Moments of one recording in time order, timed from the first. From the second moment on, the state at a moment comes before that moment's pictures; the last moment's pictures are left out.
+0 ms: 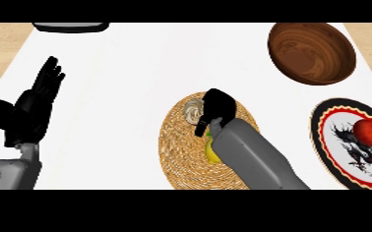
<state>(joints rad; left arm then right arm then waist) -0.15 0.41 -0.02 -1.52 0.14 0.19 0.10 -0.67 -0.02 0.58 -1.01 0.52 -0.01 1.09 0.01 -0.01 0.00</state>
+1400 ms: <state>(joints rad) -0.15 0.36 0.01 -1.53 0.09 0.16 0.12 -1.18 -0.18 0.46 -0.64 0.77 -0.20 0.92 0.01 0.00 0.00</state>
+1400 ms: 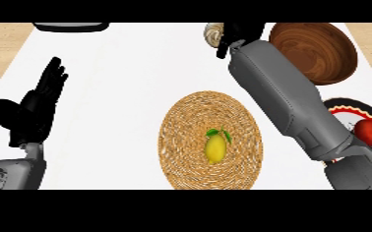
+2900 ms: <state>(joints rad) -0.18 0.33 0.05 -1.52 0.06 0.11 0.12 -1.08 -0.51 0.02 -0.49 0.72 -0.47 0.44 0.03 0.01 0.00</state>
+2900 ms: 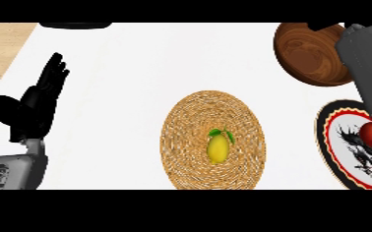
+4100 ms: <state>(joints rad) -0.17 0.31 0.06 -1.52 0.04 0.12 0.12 -0.98 -0.60 -0.46 -0.36 0.26 -0.39 -0.05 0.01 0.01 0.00</state>
